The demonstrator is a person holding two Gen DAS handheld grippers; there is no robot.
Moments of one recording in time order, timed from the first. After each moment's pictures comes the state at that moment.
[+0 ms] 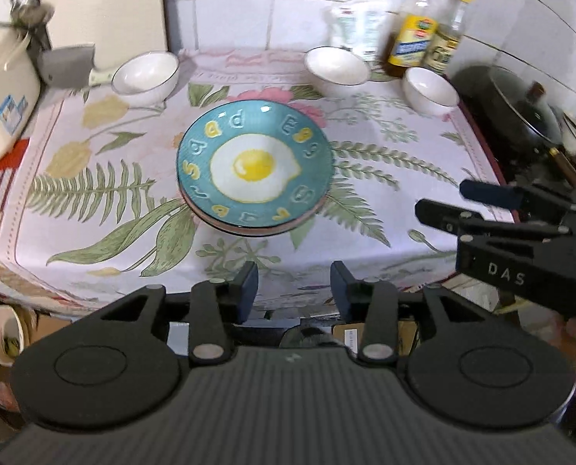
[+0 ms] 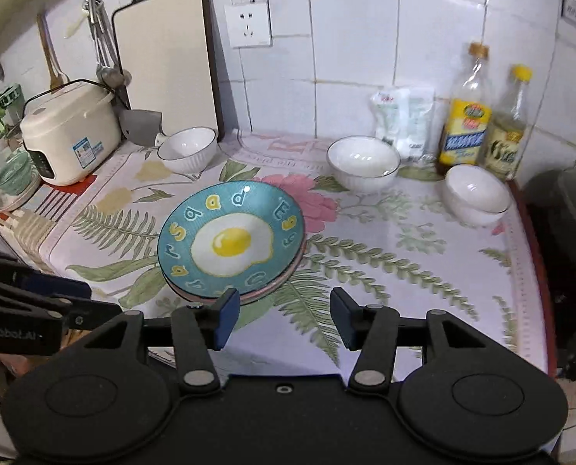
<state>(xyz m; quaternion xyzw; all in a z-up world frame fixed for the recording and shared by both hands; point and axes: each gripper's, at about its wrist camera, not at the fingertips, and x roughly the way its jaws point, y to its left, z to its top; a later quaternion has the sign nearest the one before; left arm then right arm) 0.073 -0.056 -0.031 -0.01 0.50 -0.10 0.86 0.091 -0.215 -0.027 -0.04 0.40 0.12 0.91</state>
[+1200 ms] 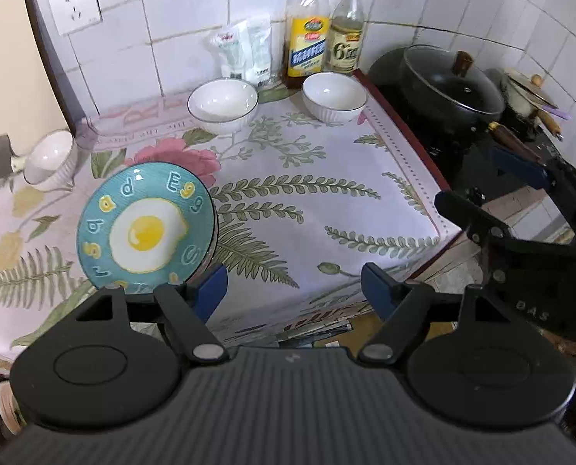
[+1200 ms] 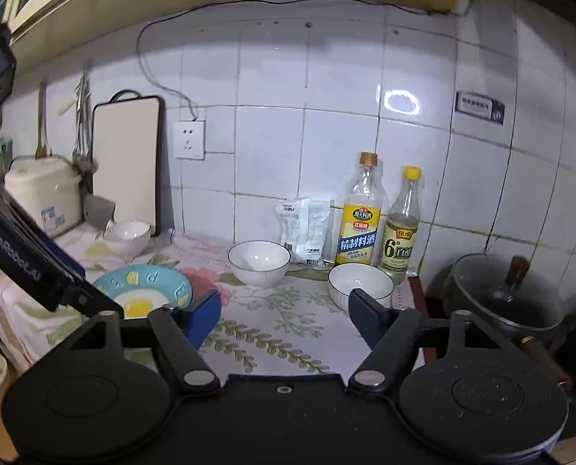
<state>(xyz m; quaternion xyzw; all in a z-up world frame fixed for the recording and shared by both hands) 0.105 -0.181 -0.015 0.05 0.48 -0.18 0.86 0.036 -0.338 -0.019 -0.06 0.19 0.08 0.98</state>
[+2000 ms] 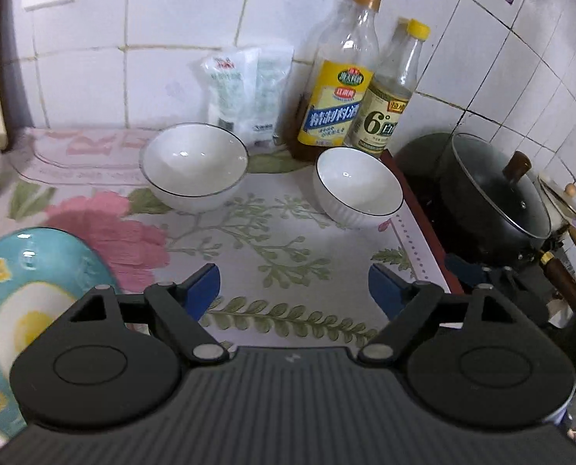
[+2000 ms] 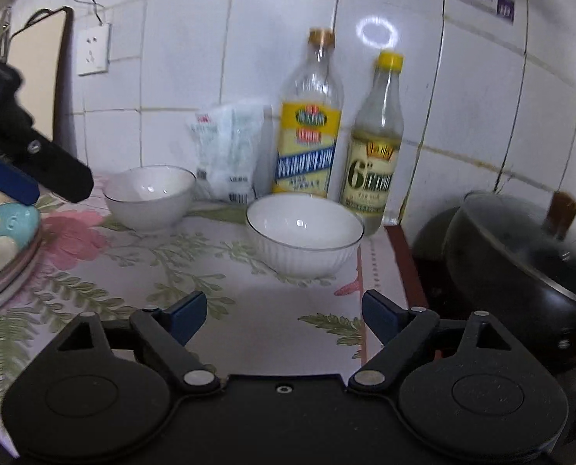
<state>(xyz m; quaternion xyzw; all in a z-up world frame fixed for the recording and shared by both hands) 0.251 -0.231 -0.107 -0.08 0.40 -0.17 0.90 0.211 -0.405 -0.146 -0.08 0.25 0.03 0.96</state>
